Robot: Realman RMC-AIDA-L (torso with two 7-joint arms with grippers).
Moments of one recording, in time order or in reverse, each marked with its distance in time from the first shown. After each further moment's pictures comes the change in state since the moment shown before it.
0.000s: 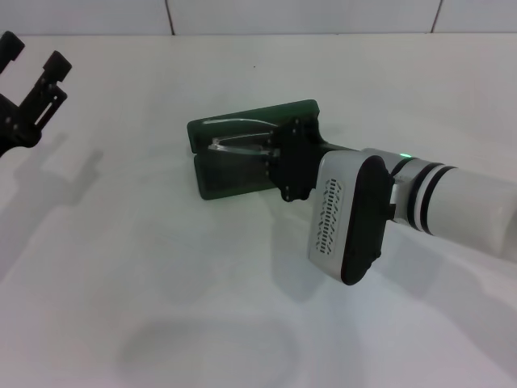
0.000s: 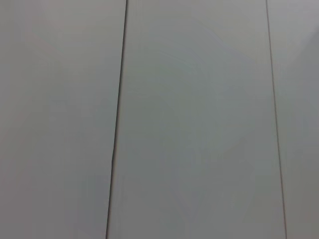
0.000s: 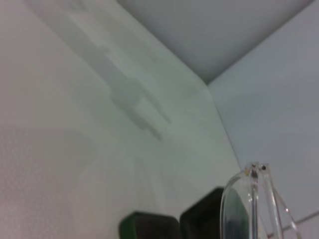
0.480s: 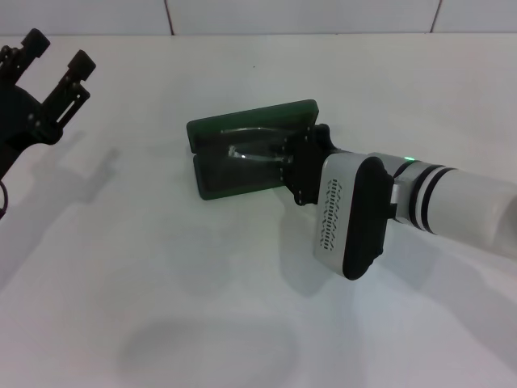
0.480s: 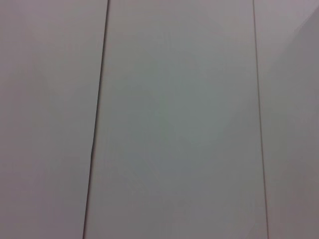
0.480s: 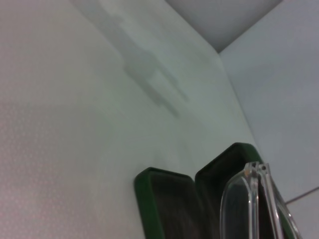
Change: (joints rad) left arm -0.034 -0.001 0.002 -0.015 0.035 -0.007 -0.003; right arm 0.054 0.000 -0.017 0.105 0.034 0.030 0.001
